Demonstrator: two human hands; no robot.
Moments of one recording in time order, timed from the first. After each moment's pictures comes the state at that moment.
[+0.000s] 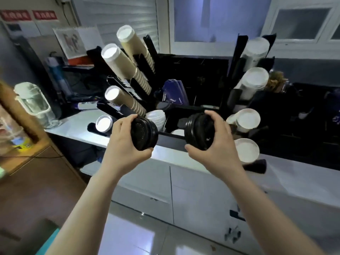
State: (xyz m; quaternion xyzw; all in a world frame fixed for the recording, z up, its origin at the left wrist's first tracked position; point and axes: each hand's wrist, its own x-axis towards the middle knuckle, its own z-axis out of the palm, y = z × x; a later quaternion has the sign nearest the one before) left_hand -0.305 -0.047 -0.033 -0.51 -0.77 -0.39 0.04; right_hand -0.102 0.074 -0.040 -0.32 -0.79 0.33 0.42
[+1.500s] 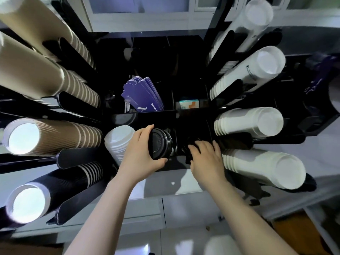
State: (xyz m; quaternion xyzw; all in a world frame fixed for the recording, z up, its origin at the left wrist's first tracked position) left_hand -0.398 0.159 -0.125 -0.68 -0.63 -0.33 -0.16; right_hand -0.195 0.195 -0.184 -0.58 -0.80 -0.09 0.11
